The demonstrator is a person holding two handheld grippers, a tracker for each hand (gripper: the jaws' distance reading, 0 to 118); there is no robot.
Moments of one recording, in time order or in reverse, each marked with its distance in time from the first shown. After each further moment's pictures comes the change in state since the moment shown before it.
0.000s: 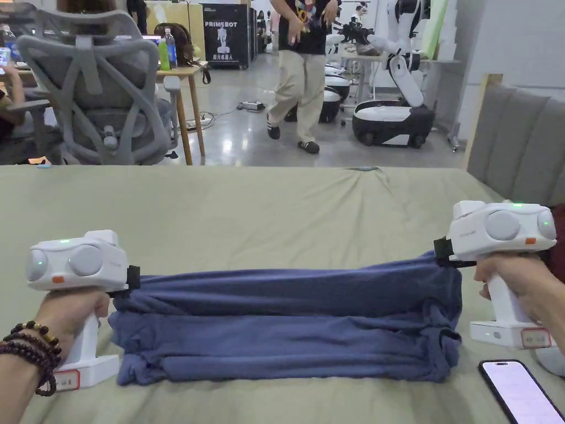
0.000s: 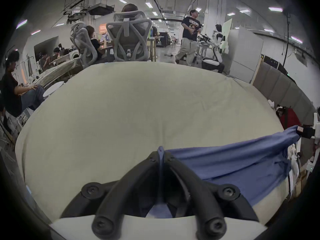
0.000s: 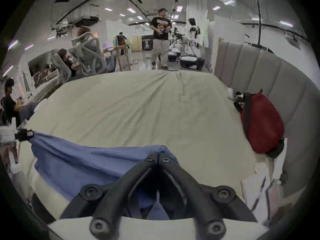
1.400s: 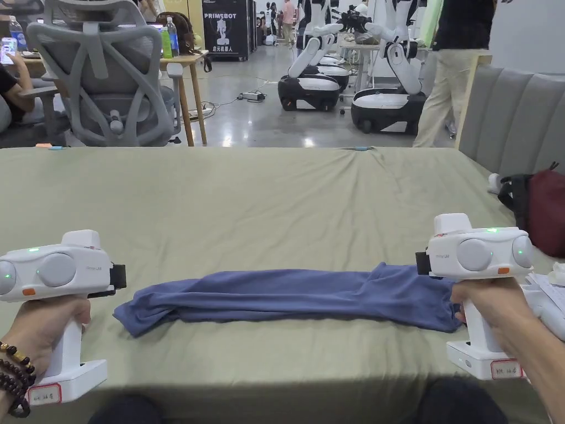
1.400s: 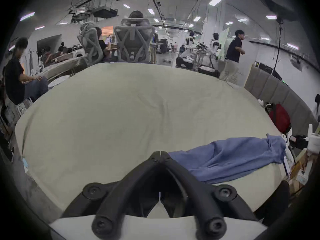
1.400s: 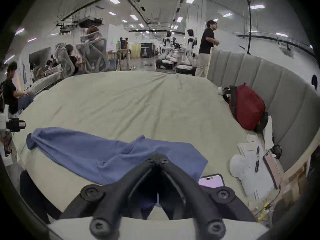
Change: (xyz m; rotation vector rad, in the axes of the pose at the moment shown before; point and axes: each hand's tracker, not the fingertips) left arm -0.024 -0.087 0.065 0.066 -0.063 0.034; right arm -0.040 -0.108 0.045 0.088 -0.077 0.027
